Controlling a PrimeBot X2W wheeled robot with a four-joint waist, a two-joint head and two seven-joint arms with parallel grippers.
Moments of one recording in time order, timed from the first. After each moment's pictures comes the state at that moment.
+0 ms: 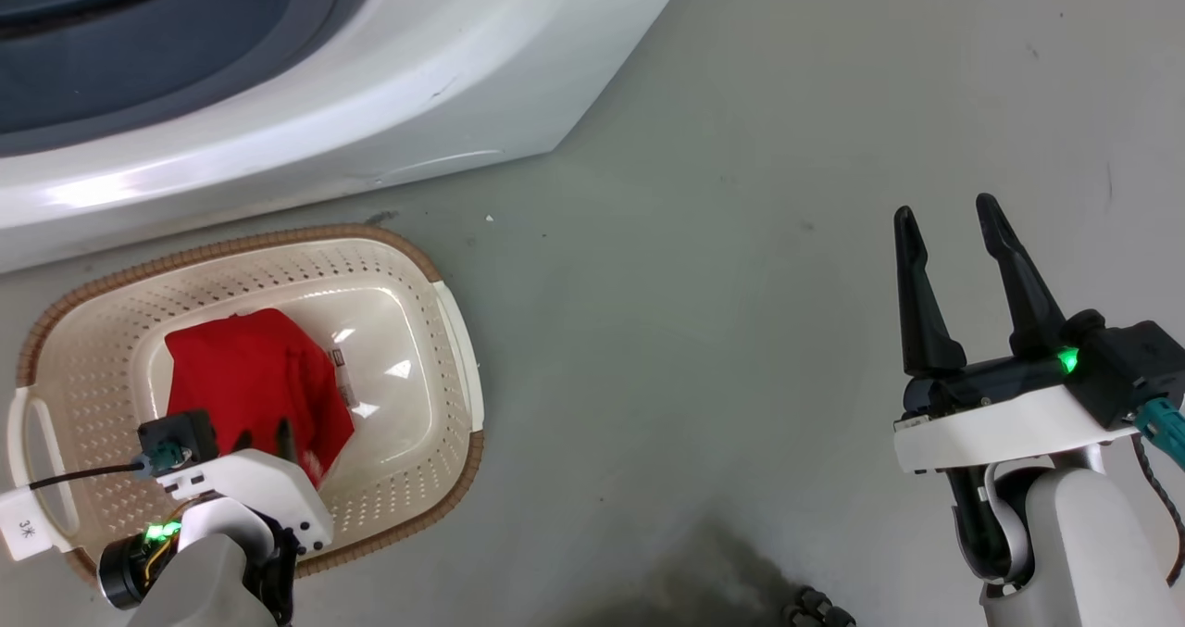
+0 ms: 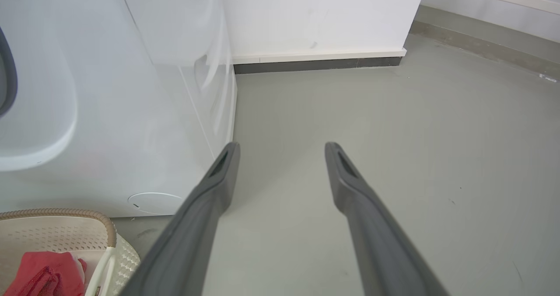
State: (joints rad) left arm -0.56 0.24 -0.12 1.17 -0.51 -0.04 -0.26; right arm -0.26 -0.05 0.06 0.05 0.17 0.13 -0.23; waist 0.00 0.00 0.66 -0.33
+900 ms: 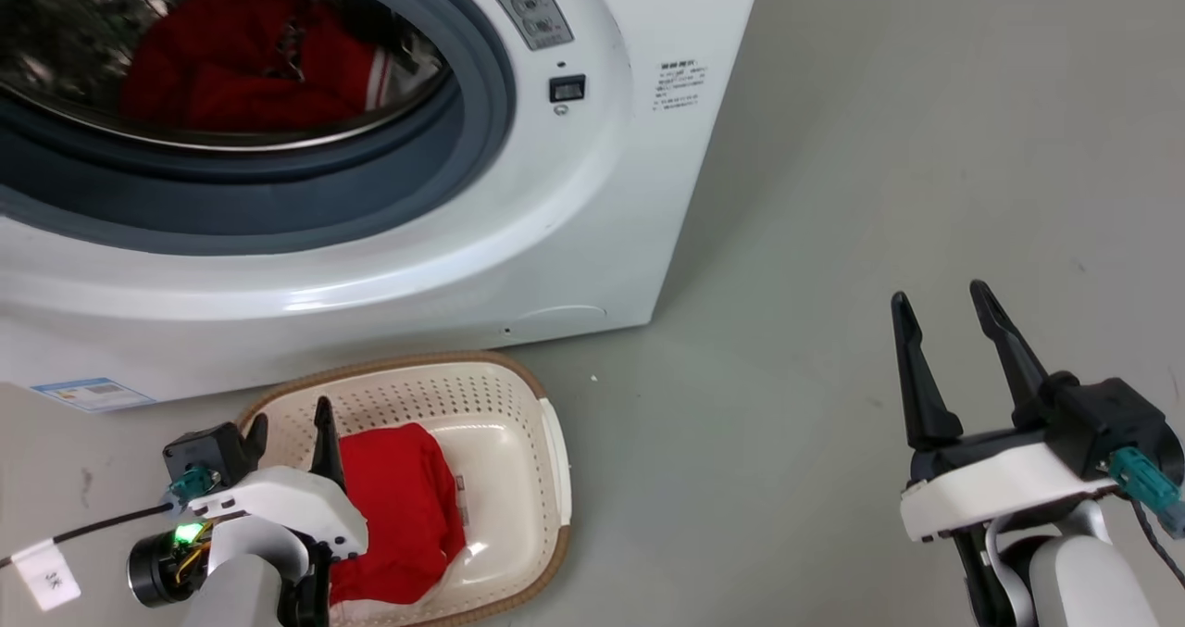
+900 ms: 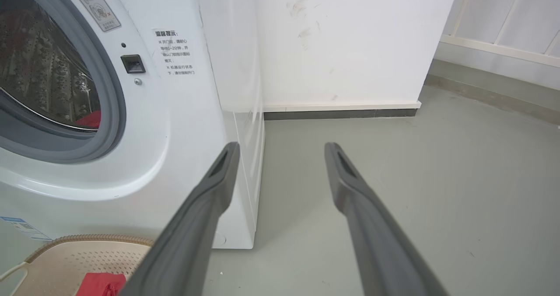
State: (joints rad) left arm -0.37 0.17 -0.01 0.81 -0.38 -0.01 -0.26; right arm -0.14 -0.05 0.03 0.04 0.10 0.13 -0.16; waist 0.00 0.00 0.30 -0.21
